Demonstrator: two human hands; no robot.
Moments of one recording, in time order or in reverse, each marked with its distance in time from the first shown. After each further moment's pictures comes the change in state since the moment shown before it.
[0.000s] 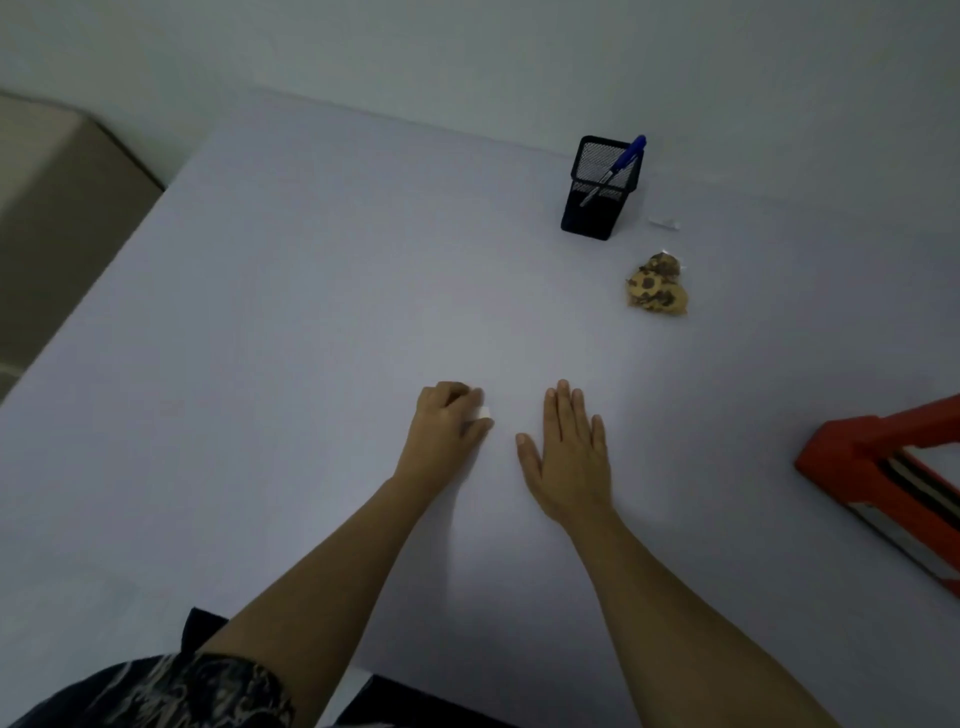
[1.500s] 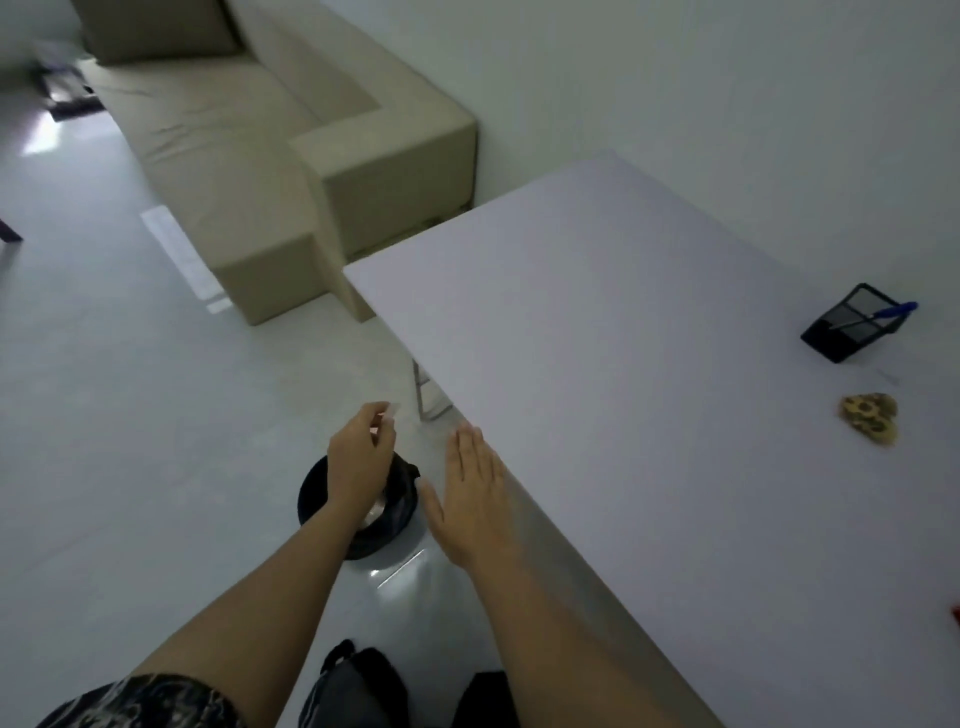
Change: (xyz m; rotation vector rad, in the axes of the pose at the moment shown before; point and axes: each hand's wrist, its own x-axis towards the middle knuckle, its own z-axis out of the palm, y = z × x) left_hand -0.334 -0.122 -0.139 -0.267 0.779 -0.749; right_hand -0.228 -0.260 0.059 0.060 -0.245 -0.720
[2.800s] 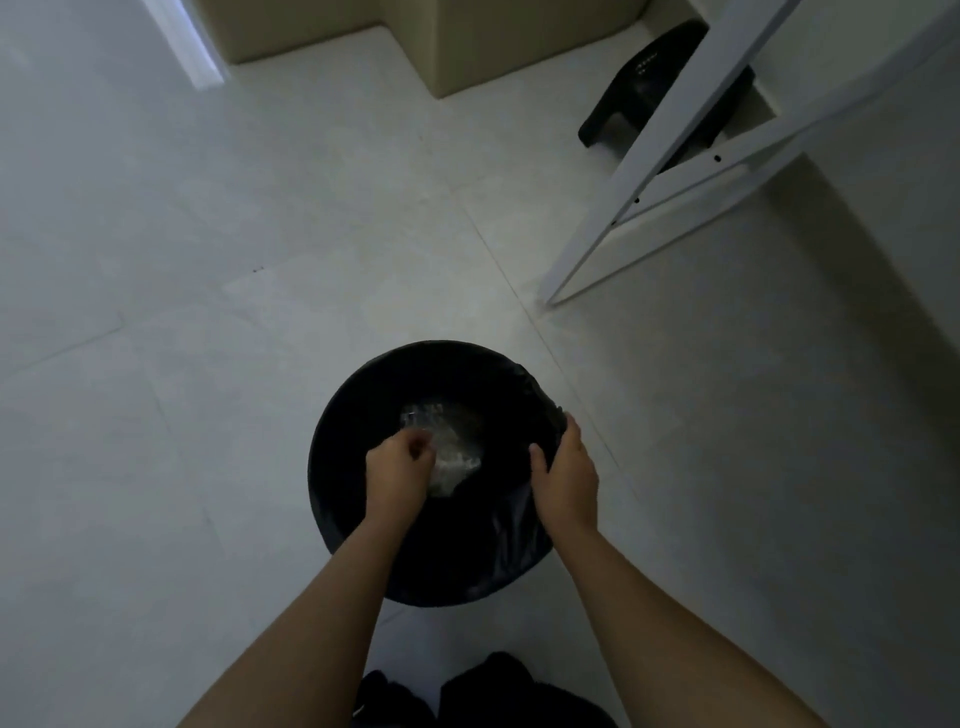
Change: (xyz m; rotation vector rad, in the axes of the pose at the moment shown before) left_hand 0.117 -0.517 0.231 0.050 -0.263 -0.499; right_hand 0.245 0.162 0.511 0.234 -0.010 0.494
